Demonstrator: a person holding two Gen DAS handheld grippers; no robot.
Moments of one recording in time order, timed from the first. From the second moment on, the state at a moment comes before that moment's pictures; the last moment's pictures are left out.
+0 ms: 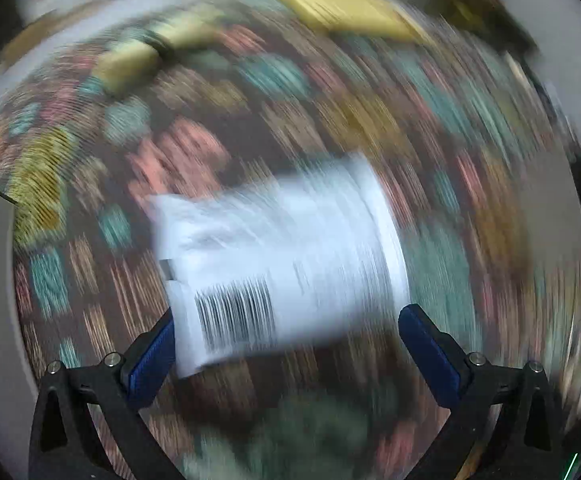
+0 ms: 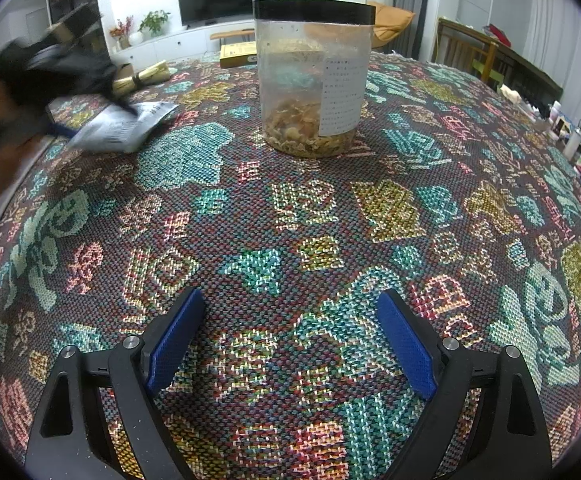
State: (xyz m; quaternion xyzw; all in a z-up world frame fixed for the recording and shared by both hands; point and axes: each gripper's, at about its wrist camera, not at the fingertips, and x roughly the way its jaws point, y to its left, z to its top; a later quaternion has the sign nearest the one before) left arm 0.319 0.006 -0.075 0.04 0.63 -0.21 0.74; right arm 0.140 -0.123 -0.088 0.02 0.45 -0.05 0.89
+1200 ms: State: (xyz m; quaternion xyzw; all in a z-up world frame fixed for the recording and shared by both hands) left arm 0.355 0.035 -0.085 0.11 0.54 -0.14 0.82; right arm 0.139 -0.124 -0.089 0.02 0.45 -0.05 0.89
